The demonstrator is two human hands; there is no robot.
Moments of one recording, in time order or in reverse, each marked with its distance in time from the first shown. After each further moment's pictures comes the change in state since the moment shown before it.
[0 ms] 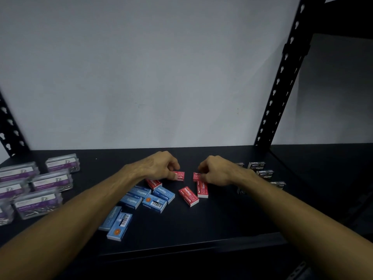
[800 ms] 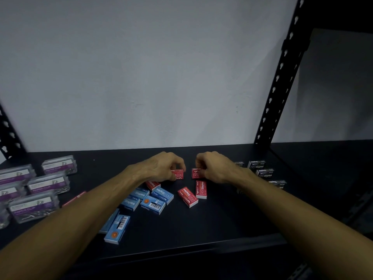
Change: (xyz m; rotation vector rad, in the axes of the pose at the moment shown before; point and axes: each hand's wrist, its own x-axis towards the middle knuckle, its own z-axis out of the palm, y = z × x) left_hand 0.000 0.015 0.001 0.030 -0.012 0.080; right_hand 0.004 -0.002 0.000 -0.053 0.149 -0.064
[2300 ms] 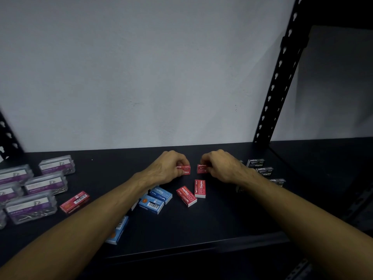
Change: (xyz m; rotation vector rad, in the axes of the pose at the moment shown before) left_hand 0.009 0.015 0.021 -0.120 0.241 -0.002; right_hand -0.002 0.025 0.005 -0.098 0.068 -0.009
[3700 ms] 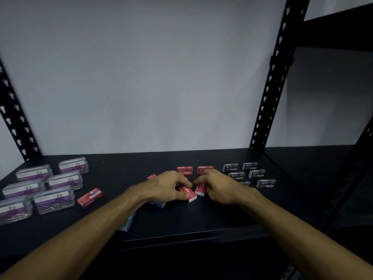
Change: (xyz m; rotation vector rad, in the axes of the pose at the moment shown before) left_hand -0.062 0.014 0.000 0.001 -0.211 0.098; right_hand -0.062 -0.027 0.008 0.109 -0.074 -0.139
